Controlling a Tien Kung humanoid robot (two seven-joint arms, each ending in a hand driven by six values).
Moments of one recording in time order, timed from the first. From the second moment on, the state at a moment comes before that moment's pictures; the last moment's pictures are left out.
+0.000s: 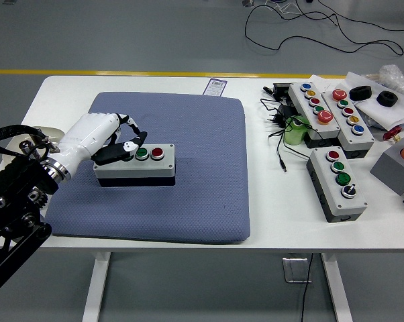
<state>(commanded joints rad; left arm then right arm) -0.40 0.44 -0.99 -1.45 2.03 0.07 0.08 0.09 0.00 1.59 0.18 -1.49 -0.13 -0.23</state>
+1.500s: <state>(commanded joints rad) -0.44 0.44 -0.88 -1.40 2.03 0.16 0.05 0.09 0.00 1.59 0.18 -1.50 -0.13 -0.23</state>
